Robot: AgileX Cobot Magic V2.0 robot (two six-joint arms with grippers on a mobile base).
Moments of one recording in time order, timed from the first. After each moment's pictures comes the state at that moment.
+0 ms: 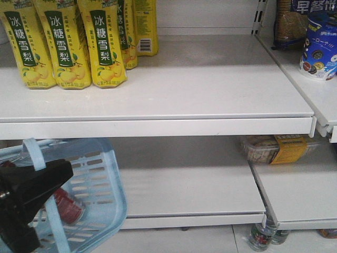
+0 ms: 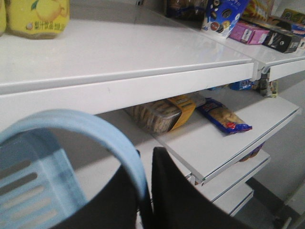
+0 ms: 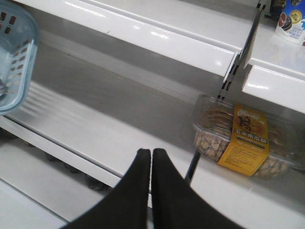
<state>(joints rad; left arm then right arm) -0.44 0.67 -0.45 -1.58 0.27 1.26 0.57 0.06 -0.45 -0.22 0.77 0.04</state>
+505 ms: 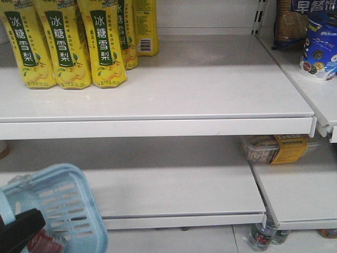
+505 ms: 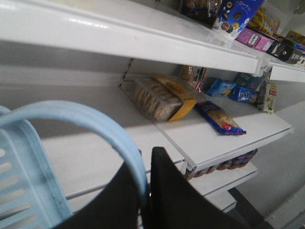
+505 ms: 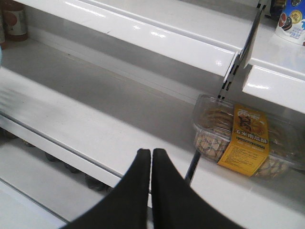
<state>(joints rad) -0.44 0.36 -0.22 -1.14 0.26 0.63 0.57 0.06 -0.45 -0.22 0.77 0.04</state>
